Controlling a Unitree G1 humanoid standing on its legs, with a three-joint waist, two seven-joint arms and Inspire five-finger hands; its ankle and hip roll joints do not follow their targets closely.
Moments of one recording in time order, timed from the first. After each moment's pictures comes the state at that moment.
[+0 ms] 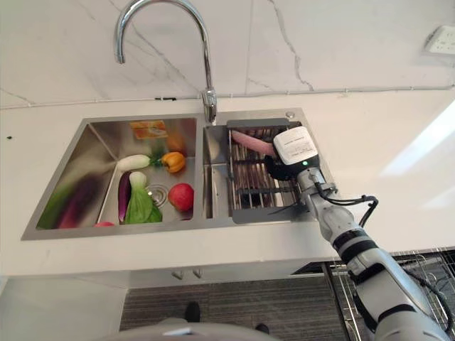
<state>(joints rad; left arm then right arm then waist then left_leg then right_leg) 0.18 0.23 -0.25 1.19 -0.01 -0.03 0.04 -0.53 -0.64 0.53 0.55 -1.05 0.08 -0.51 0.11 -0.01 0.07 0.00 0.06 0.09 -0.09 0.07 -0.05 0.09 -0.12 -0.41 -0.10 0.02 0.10</state>
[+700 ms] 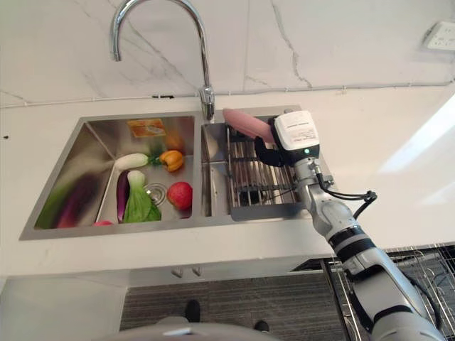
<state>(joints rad) 0.18 0.23 -0.25 1.16 0.01 -0.03 0.07 -0.50 -0.59 0.39 0.38 -0.82 0.03 -0.54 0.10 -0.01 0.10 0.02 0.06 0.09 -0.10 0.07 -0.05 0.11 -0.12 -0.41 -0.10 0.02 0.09</state>
